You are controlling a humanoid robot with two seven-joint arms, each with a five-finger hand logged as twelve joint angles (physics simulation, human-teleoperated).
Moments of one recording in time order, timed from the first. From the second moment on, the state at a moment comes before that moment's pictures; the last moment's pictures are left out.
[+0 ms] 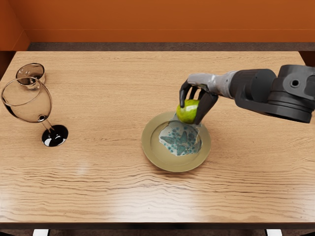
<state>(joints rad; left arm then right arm) -0.06 0.00 0.45 -0.20 0.08 -0.08 0.04 1.52 -0.67 -0.04 1.75 -0.60 -0.04 -0.61</state>
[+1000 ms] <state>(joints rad) -0.04 0.00 0.45 -0.20 0.08 -0.08 0.04 1.48 -0.54 -0.04 1.75 -0.59 -0.11 -0.61</state>
